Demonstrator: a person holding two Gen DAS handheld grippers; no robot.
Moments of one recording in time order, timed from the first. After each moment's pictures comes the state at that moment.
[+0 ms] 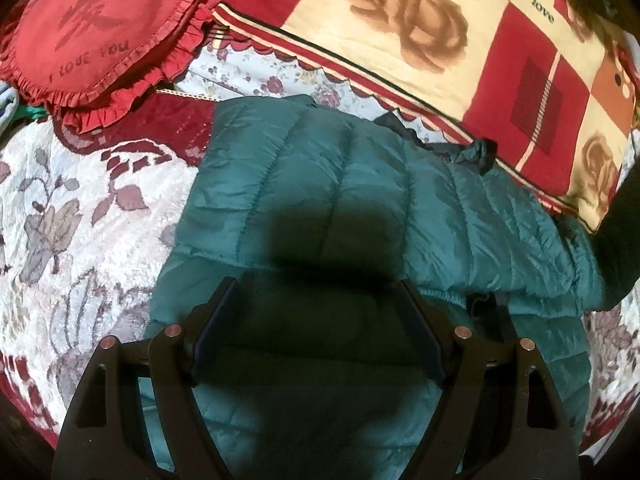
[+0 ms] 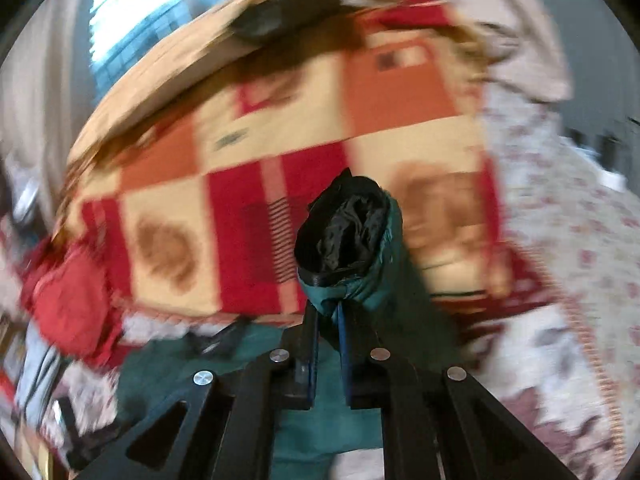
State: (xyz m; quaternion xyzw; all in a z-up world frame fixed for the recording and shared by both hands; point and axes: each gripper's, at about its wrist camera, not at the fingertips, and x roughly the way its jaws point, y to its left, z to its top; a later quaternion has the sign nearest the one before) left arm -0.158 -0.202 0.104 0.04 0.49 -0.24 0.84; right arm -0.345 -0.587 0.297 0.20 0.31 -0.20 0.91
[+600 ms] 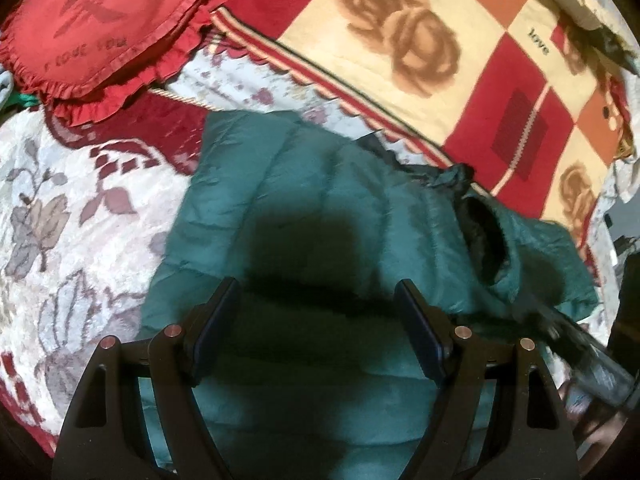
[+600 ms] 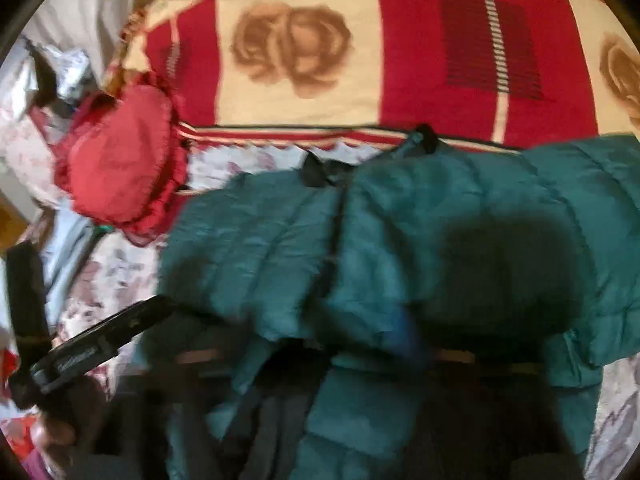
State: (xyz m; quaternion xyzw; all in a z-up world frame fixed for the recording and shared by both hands) left arm -0.151 -0.203 0.125 -0.02 0.50 -0.28 0.82; right arm -0.262 -0.443 0.160 0.22 0.43 -0.04 0.88
